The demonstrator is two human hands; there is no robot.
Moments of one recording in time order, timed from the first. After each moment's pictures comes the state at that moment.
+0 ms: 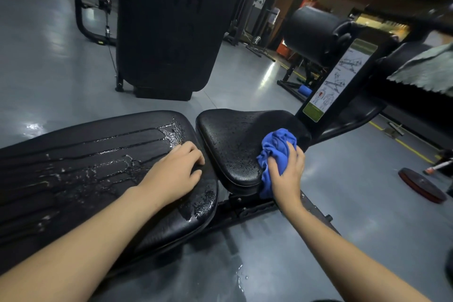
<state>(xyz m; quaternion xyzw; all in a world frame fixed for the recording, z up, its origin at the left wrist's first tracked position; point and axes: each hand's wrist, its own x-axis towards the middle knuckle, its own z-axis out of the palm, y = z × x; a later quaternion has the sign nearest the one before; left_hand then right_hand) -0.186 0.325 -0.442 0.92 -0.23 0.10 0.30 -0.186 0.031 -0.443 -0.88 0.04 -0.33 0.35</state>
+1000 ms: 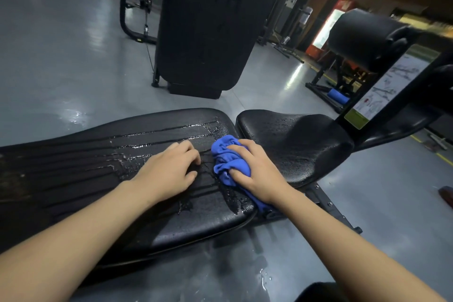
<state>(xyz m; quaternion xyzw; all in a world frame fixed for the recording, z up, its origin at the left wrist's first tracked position) -0.206 0.424 -0.456 0.95 -0.19 0.08 0.22 -0.186 0.175 -0.423 -0.95 -0.25 -0.06 0.16</state>
